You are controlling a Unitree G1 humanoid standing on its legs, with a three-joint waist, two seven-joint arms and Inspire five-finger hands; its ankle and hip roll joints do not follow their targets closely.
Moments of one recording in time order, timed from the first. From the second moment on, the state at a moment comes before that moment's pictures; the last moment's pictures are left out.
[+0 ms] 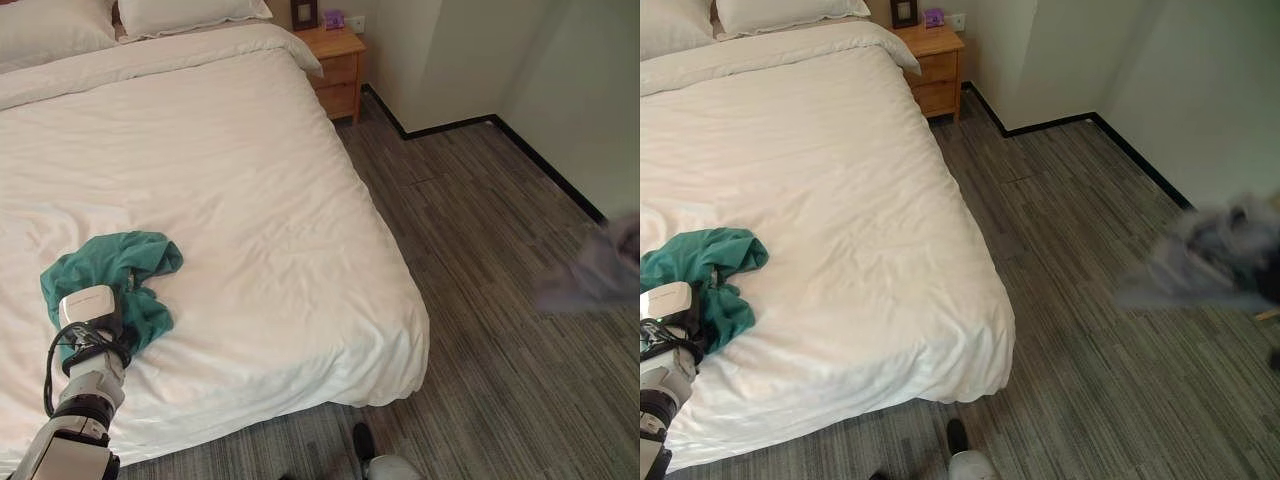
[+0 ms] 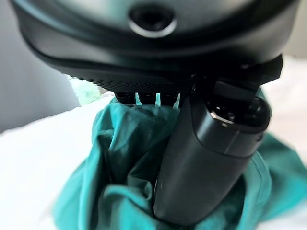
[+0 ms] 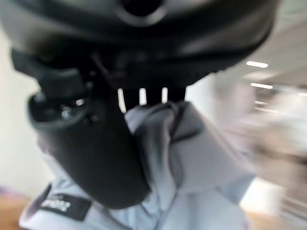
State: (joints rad) left arm -0.41 0.78 -0.24 1.07 0.75 0.15 0.33; right arm 0.41 -0.95 -0.54 0.33 -0.33 0.02 -0.39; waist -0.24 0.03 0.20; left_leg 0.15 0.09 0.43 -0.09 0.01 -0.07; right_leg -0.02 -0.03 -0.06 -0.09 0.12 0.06
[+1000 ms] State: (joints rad) left arm -0.44 0.56 -0.30 -0.05 0.53 -0.01 0.39; right arm 0.22 -0.57 -0.31 0.16 -0.35 0.02 -0.37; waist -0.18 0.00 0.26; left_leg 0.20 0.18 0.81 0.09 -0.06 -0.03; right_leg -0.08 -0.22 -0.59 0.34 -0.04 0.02
